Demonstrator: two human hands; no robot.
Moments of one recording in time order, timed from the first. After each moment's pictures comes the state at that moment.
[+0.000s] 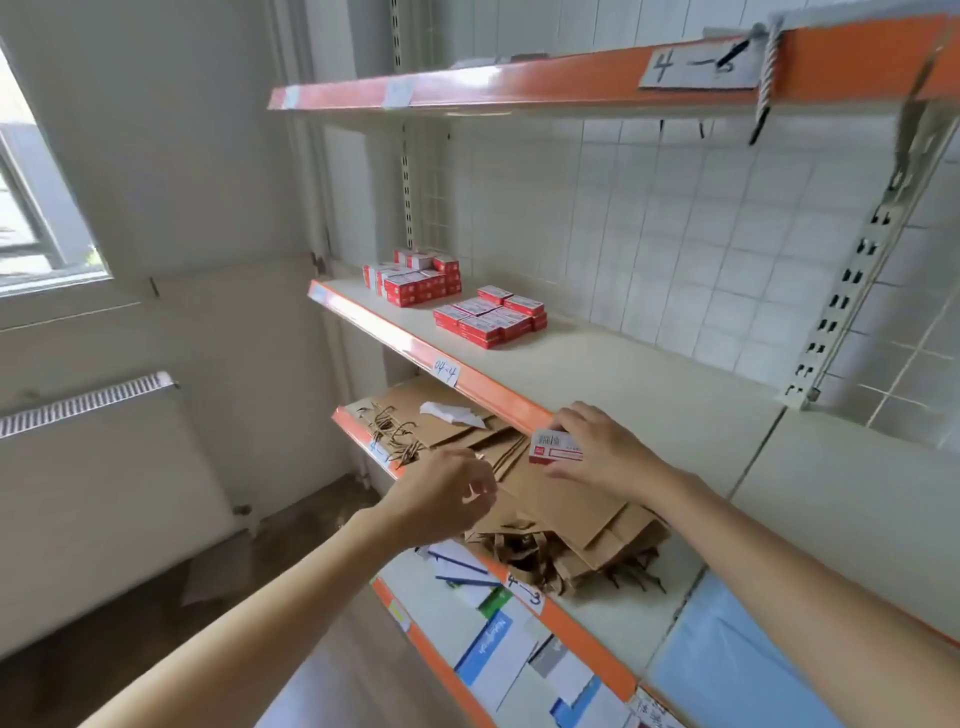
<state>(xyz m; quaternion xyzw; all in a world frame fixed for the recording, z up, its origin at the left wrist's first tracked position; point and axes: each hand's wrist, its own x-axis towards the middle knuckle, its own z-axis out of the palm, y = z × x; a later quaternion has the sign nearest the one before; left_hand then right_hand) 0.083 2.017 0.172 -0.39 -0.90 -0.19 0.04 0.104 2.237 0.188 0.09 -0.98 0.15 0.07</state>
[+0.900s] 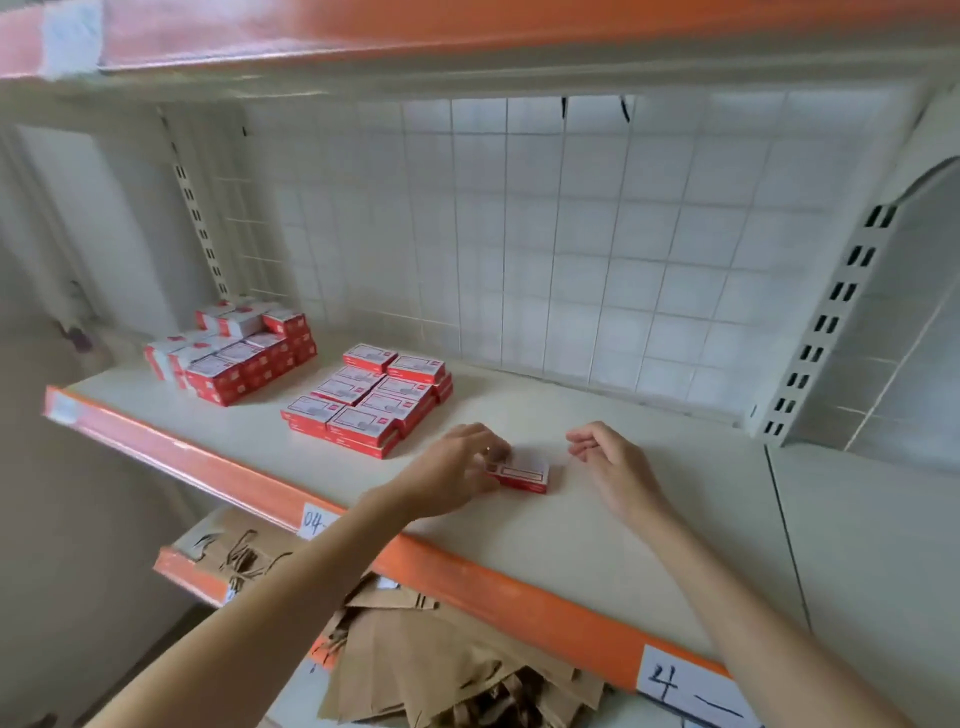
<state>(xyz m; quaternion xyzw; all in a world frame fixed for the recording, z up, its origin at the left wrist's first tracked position) -0.181 2.174 0.161 -0.55 -0.80 -0.24 -0.07 -0.045 2.344 0.140 -0.22 -0.84 0.43 0.25</state>
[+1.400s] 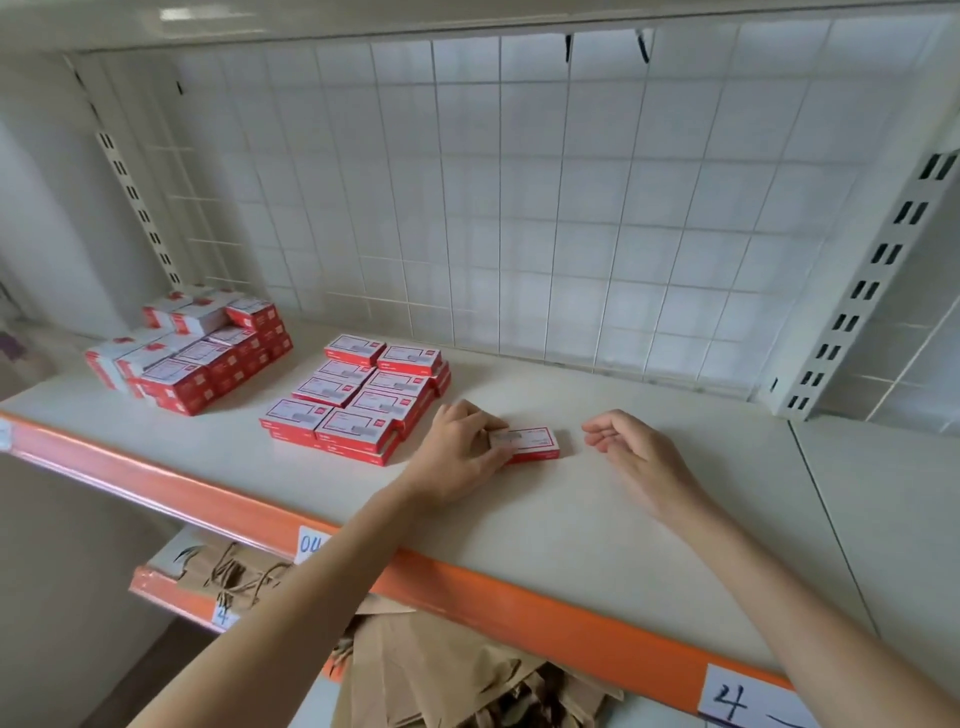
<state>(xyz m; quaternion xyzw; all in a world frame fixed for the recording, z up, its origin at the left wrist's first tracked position) -0.209 2.187 0.149 -0.50 -0.80 -0.32 -0.08 -0.048 2.346 0.141 -0.22 -0.84 0.43 0.23</state>
